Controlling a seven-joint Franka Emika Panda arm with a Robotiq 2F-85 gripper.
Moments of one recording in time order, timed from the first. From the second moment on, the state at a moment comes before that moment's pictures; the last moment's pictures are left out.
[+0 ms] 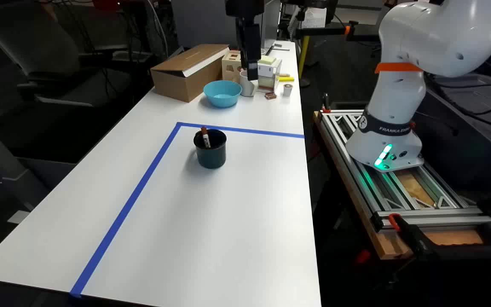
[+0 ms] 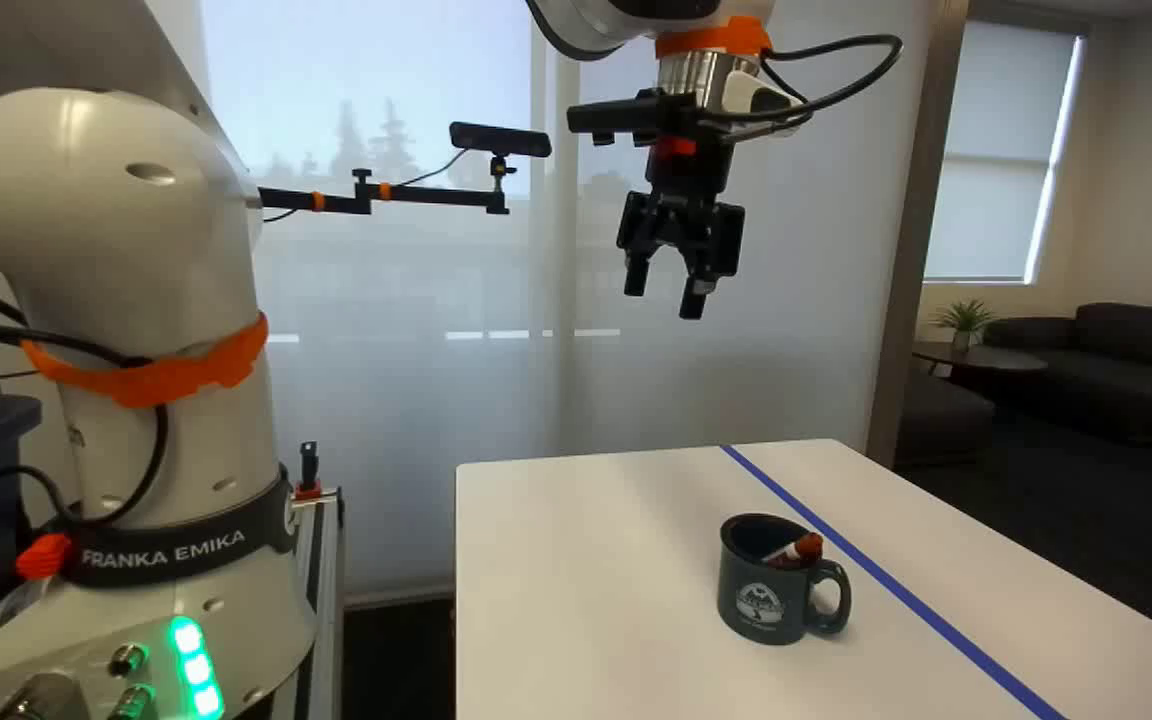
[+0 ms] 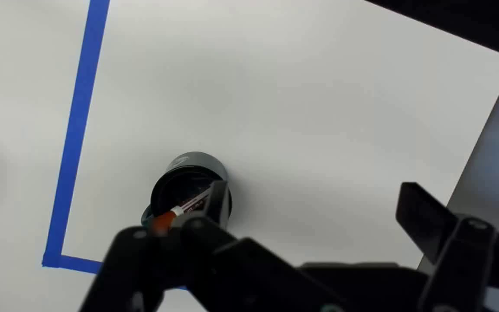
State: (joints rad) arm 0.05 -0.42 -0.06 -2.51 0.06 2.02 -0.16
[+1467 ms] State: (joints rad) arm -0.05 -0.34 0.08 -2.61 -0.05 2.34 0.40
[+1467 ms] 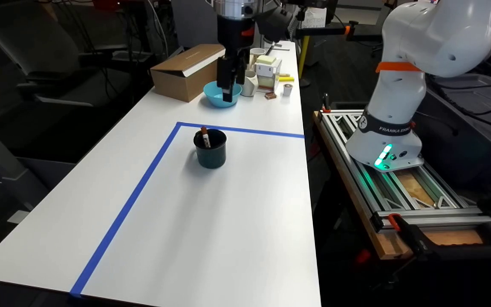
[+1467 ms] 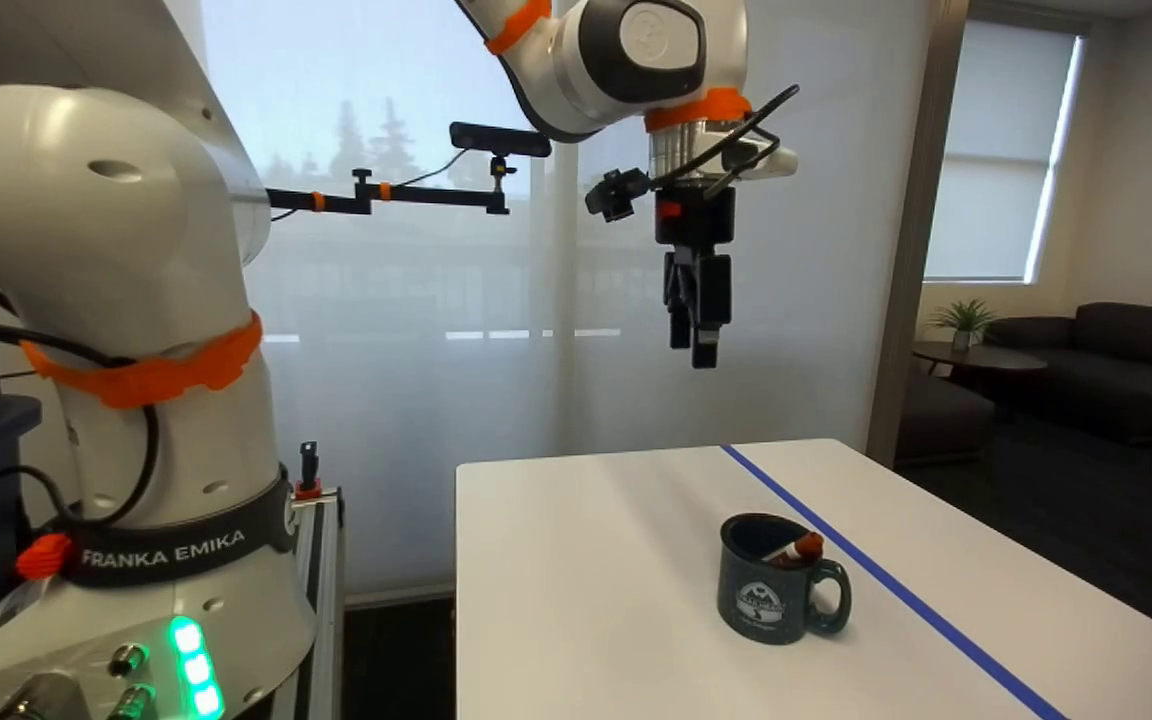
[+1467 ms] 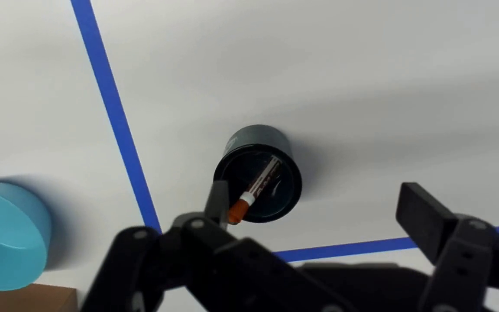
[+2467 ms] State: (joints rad) arm -0.17 -0.01 0.13 -2.55 -0.52 2.73 1.39
